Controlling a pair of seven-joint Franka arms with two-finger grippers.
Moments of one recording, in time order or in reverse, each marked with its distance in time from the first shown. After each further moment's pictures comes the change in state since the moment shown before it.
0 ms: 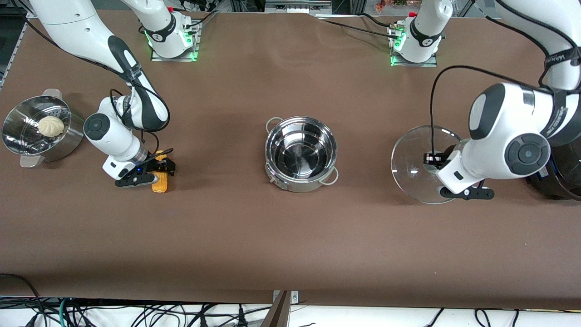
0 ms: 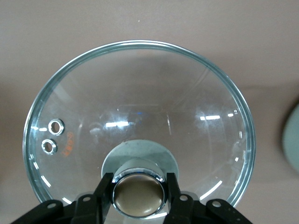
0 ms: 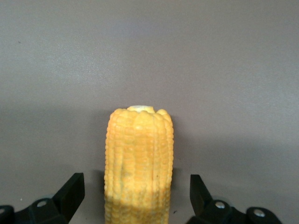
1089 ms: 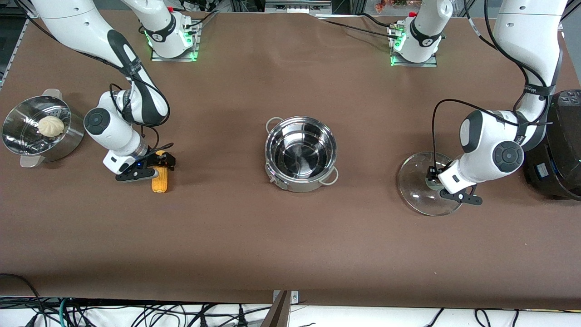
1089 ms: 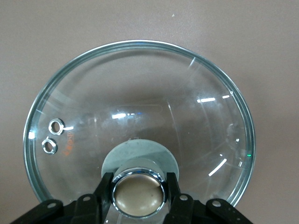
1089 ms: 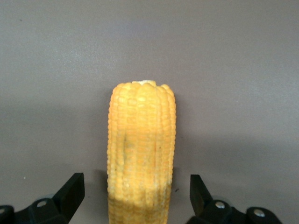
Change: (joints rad) left arm 0.116 0.021 -0.001 -0.414 0.035 0.626 0.223; right arm 0.000 -0.040 0.000 -0.059 0.000 0.001 -0.001
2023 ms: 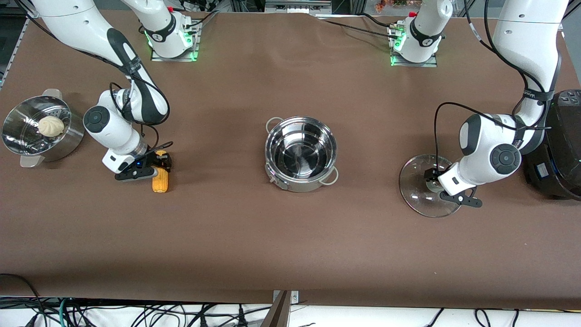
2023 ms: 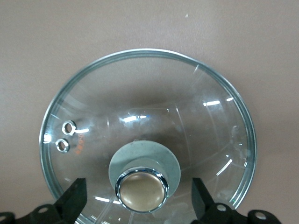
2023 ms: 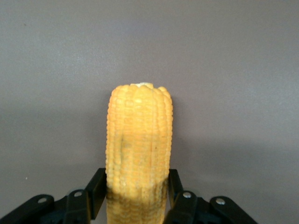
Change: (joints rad) left arm 0.017 0.025 -0.005 0.013 0.027 0.028 0.007; right arm 0.000 -0.007 0.000 -0.008 0.000 0.025 -0.002
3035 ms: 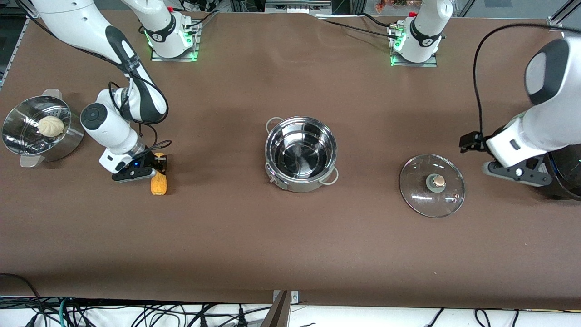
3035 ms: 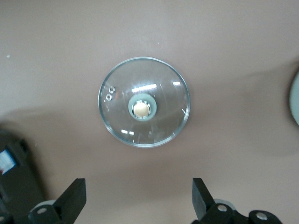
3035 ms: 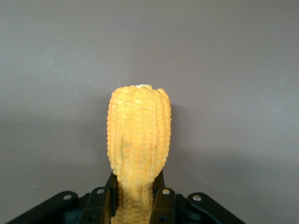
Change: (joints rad) left arm -0.005 -0.254 -0.060 0.421 0.000 -0.742 -0.001; right arm 0.000 -0.046 0.000 0.003 0.000 0.009 -0.022
